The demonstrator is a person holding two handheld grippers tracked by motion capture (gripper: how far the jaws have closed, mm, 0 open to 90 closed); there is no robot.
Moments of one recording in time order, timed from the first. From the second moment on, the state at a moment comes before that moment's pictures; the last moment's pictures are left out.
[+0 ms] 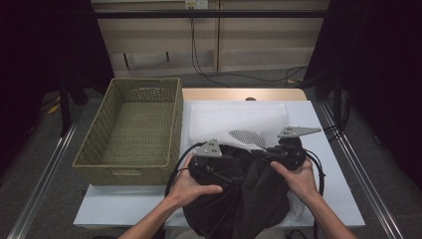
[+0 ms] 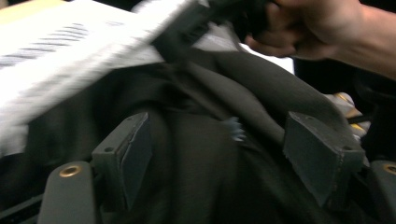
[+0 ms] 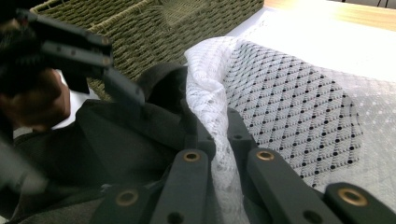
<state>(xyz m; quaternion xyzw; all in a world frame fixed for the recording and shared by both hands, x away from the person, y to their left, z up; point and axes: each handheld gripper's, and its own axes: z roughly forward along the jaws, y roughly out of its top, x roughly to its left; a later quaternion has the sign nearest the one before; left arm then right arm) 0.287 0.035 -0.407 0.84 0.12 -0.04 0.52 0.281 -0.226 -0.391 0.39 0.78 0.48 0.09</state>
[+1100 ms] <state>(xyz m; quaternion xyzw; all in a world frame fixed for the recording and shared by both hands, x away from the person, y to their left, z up) 0.309 0.003 -0.440 0.87 0.17 -0.01 0.47 0.273 -0.225 -0.378 0.38 0.77 0.50 0.09</state>
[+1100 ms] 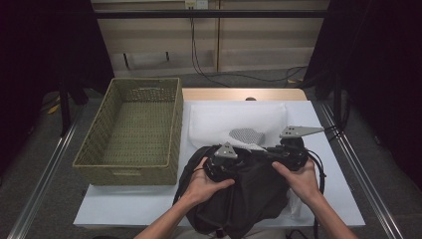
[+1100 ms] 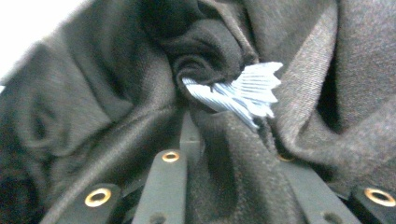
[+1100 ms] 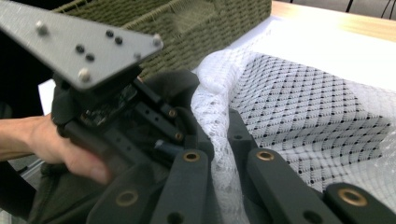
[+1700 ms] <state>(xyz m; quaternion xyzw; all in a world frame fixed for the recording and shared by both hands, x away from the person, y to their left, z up) 0.345 -0.008 -0.454 0.83 0.29 0.05 0.48 0.267 -0.219 -0.378 0.38 0.78 0.49 0.08</state>
